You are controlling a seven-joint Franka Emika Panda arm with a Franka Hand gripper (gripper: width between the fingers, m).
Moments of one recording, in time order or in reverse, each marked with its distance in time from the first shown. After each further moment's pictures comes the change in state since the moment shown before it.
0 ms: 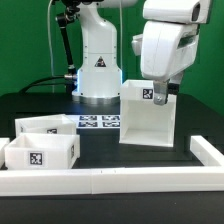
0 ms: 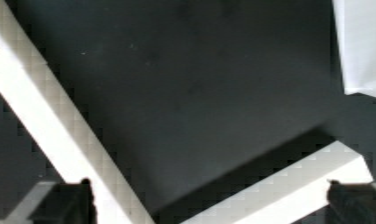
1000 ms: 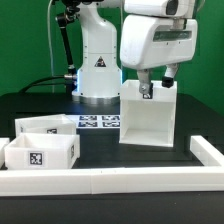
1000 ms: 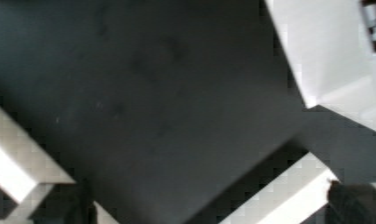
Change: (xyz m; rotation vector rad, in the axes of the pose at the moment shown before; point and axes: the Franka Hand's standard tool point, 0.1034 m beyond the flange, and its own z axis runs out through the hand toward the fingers) arm -0.027 -0.037 -0.004 -0.006 0.013 0.318
